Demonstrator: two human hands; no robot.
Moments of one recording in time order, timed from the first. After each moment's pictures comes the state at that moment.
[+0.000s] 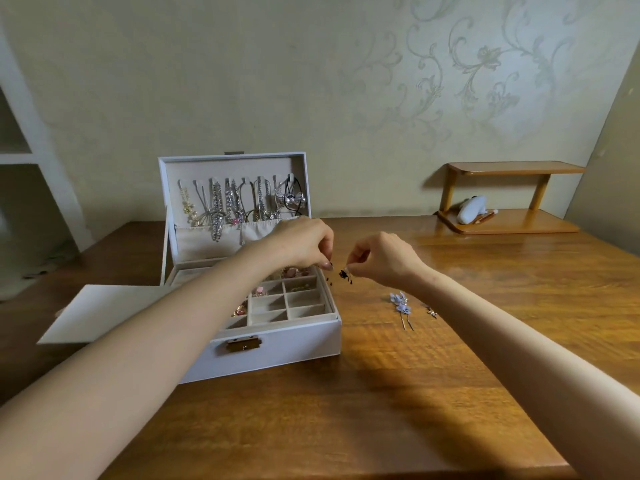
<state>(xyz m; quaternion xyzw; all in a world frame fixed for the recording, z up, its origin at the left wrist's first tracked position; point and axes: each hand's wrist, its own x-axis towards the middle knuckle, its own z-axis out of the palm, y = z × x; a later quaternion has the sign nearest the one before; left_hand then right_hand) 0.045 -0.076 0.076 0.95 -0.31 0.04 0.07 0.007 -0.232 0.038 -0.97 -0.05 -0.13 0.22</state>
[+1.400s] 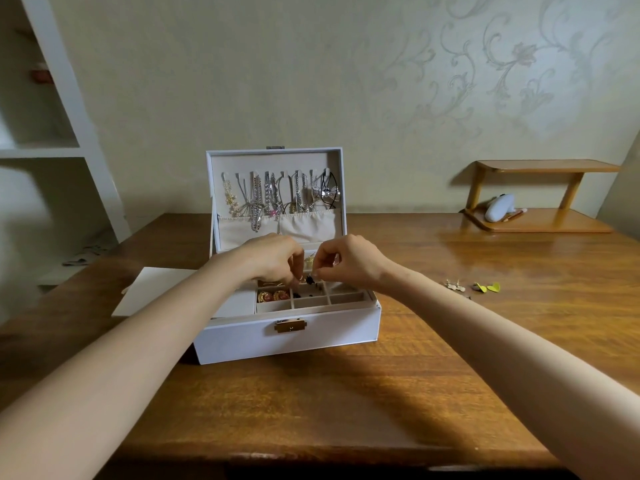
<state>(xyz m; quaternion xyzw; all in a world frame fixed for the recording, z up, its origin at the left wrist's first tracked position) 0.031 0.015 0.065 0.97 -0.24 -0.06 0.04 0.012 -0.148 0.034 -0.94 -0.19 -0.10 0.26</state>
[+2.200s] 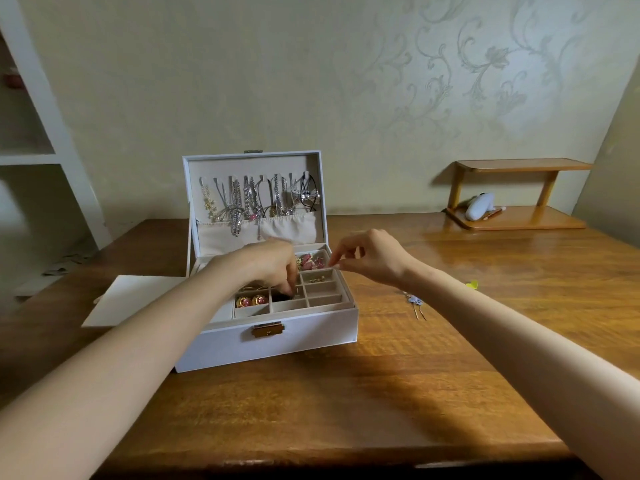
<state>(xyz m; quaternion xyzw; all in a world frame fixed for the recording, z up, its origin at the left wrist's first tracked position) 0.027 -0.012 0.067 0.96 -0.25 -0.10 -0.01 -0.001 -0.203 0.039 -0.94 -0.16 -0.15 0.26</state>
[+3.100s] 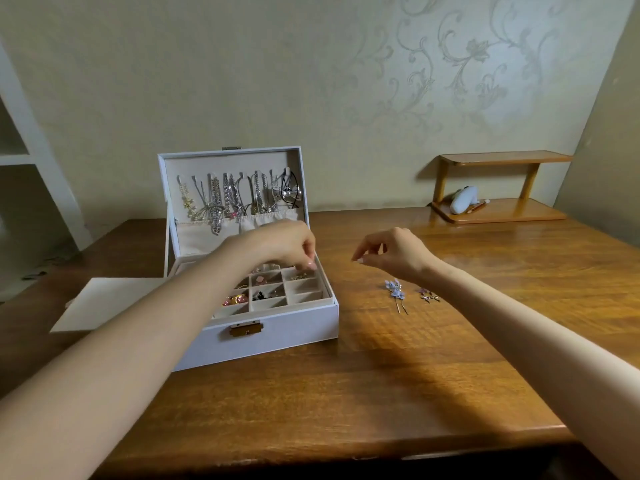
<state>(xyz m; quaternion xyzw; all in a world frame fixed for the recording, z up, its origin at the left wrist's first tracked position) 0.035 -0.057 0.076 0.95 -0.30 -0.08 0.05 -0.012 -0.256 0.030 -0.95 -0.09 -0.16 0.24</state>
